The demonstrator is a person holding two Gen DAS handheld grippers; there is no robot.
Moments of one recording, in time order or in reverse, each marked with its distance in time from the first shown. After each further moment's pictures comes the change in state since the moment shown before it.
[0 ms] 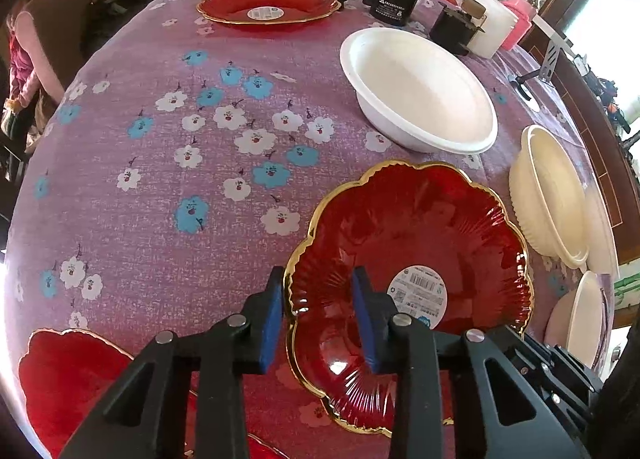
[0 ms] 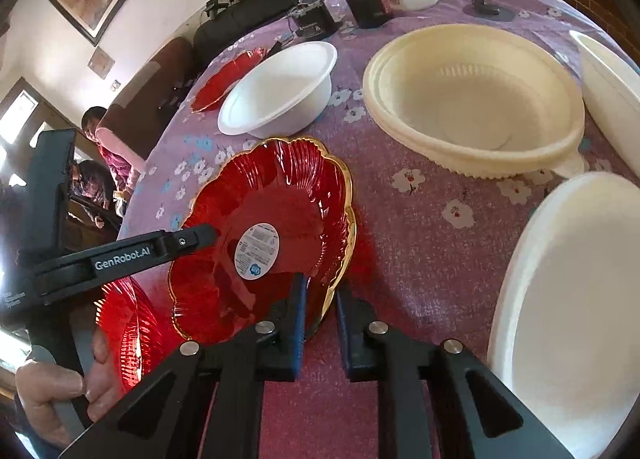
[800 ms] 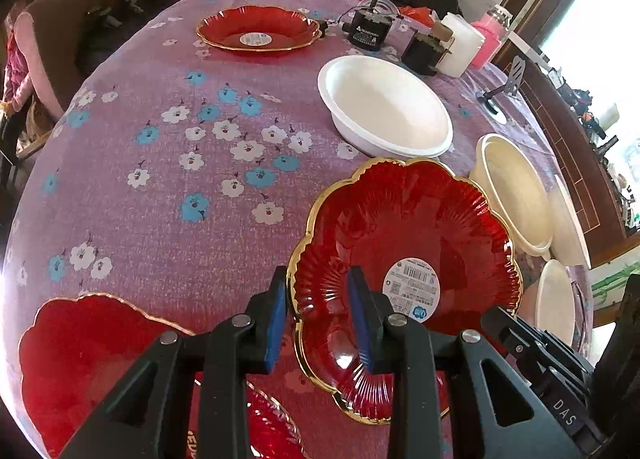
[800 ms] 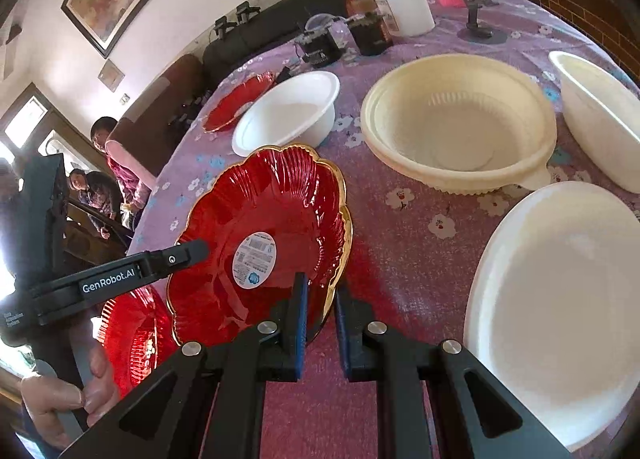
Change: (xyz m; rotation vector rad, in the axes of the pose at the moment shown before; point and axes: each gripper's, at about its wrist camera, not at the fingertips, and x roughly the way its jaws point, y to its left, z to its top) left arm -0.036 0.002 -0.021 0.004 -0.085 -0.080; right arm -0.032 0.004 -0.010 -0.021 -0.079 0.016
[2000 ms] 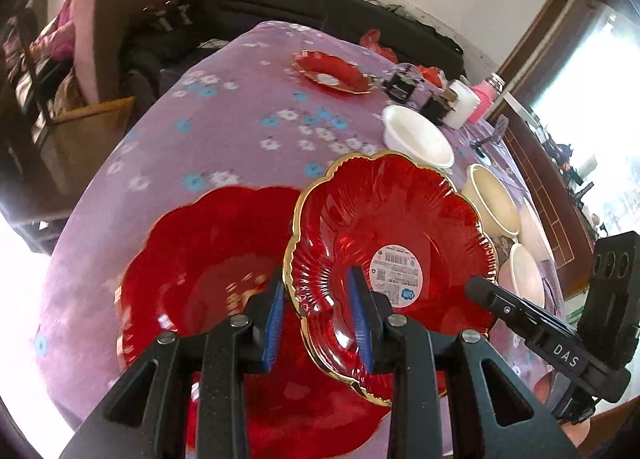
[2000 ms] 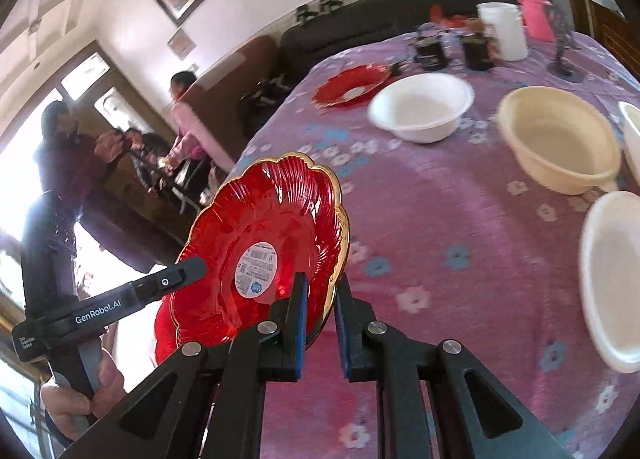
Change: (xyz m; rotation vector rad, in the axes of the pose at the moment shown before) left arm -0.110 0.097 -0.097 -0.135 -0.175 -0.056; right arm -0.017 0.096 -0.045 -0.195 0.033 0.179
